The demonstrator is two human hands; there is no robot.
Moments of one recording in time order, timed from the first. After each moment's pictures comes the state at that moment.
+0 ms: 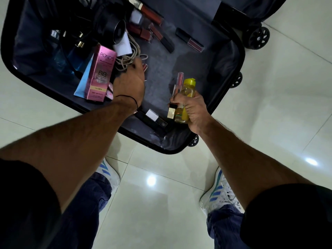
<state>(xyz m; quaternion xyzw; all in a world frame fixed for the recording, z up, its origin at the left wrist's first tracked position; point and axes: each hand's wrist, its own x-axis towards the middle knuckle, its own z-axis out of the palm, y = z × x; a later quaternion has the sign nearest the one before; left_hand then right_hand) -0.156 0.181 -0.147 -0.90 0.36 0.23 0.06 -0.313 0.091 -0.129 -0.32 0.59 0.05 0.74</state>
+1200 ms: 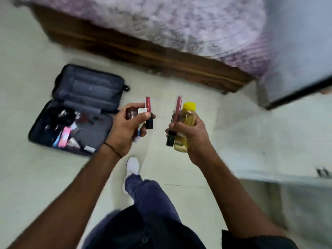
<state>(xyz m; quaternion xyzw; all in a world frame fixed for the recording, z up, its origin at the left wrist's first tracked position) -0.553 0.119 0.636 -0.52 0.16 0.54 -0.65 -0.723 0.051 0.687 -0.47 0.50 -0.24 0.68</state>
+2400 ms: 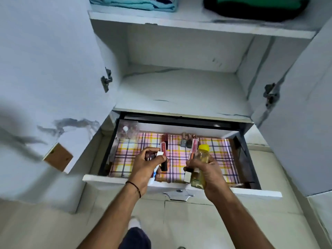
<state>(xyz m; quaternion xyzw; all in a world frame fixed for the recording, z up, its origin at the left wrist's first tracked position) -1.464 0.443 0.711 -0.30 0.56 0.77 -0.09 -1.535 0.618 0.726 0.08 0.66 -0.70 0.26</state>
